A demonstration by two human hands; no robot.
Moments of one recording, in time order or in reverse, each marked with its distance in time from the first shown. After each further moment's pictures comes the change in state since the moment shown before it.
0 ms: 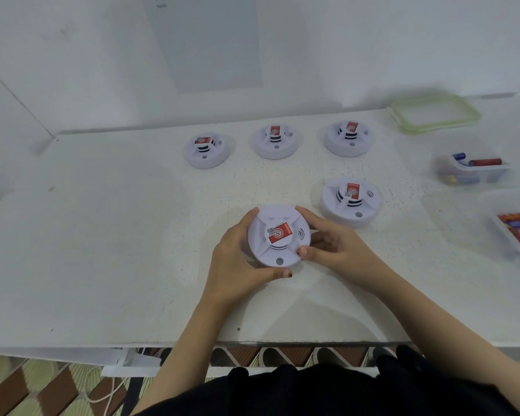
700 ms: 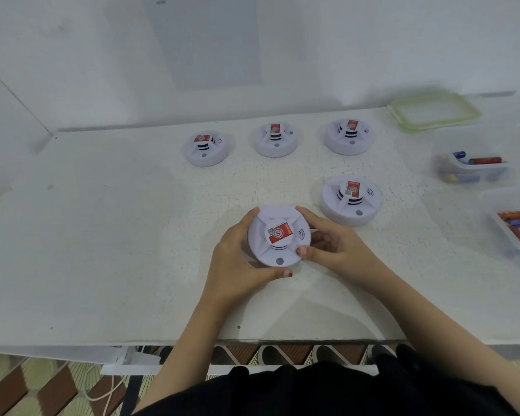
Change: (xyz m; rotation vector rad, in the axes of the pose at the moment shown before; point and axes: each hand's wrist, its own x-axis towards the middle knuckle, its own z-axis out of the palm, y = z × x) left_hand -0.001 0.000 0.001 -0.029 0.002 -0.010; right_hand -0.003 0.000 0.004 0.000 0.031 -0.010
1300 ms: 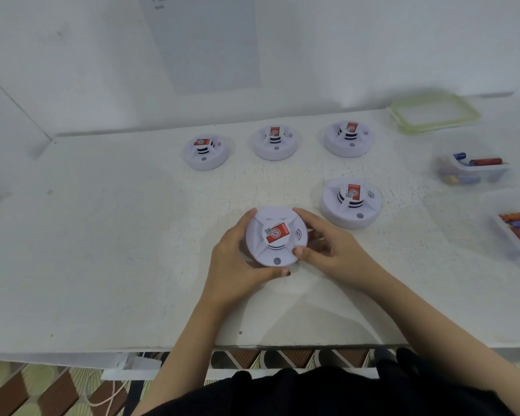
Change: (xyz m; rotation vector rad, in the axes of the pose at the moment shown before) left_hand 0.007 -0.004 -0.003 -0.022 -0.018 0.018; right_hand 0.007 0.002 0.005 -0.156 0.033 -0.077
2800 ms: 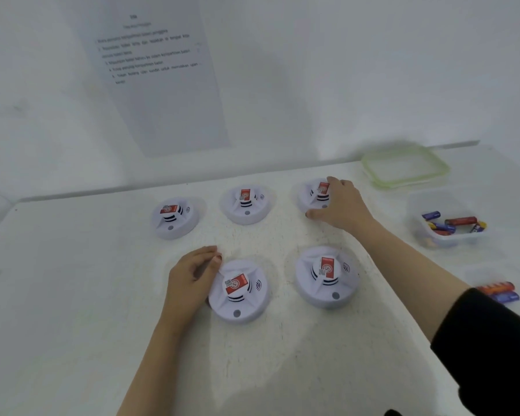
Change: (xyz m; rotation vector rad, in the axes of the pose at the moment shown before) left_hand 0.109 -0.019 -0.015 0.126 0.166 -0.188; right_hand 0.165 0.054 -0.143 -0.576 0.320 0.386
